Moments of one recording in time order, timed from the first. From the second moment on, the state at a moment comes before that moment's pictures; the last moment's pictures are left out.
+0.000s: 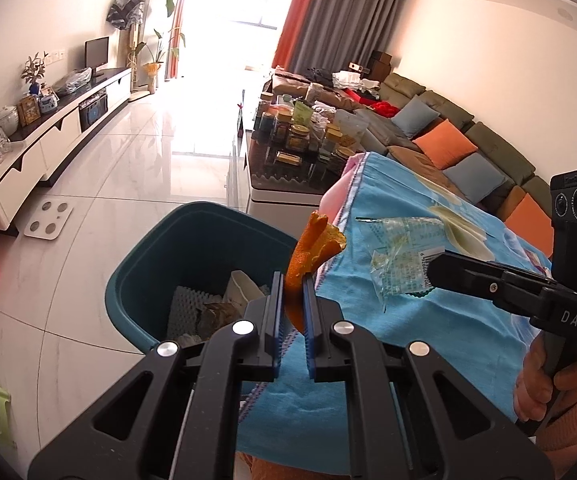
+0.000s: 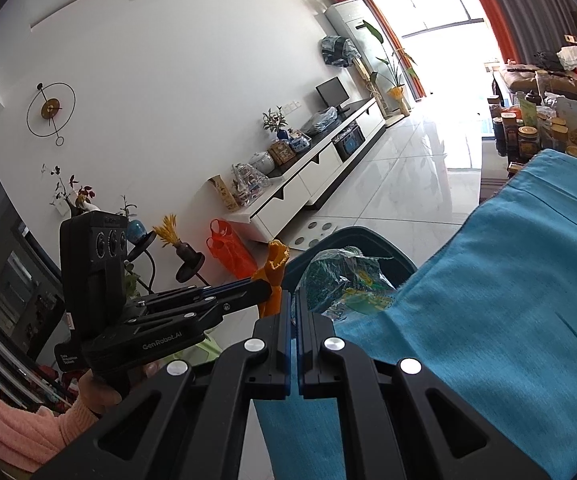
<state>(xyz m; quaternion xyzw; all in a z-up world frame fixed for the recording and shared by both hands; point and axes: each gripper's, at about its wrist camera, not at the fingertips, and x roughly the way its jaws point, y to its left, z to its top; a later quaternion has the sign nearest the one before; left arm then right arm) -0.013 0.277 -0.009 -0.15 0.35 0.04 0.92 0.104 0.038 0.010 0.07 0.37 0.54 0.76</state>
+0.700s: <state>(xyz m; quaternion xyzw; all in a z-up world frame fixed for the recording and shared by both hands) -0.013 0.292 -0.010 -0.16 0.34 0.06 0.92 0.103 0.066 0.012 0.05 0.37 0.55 0.75</state>
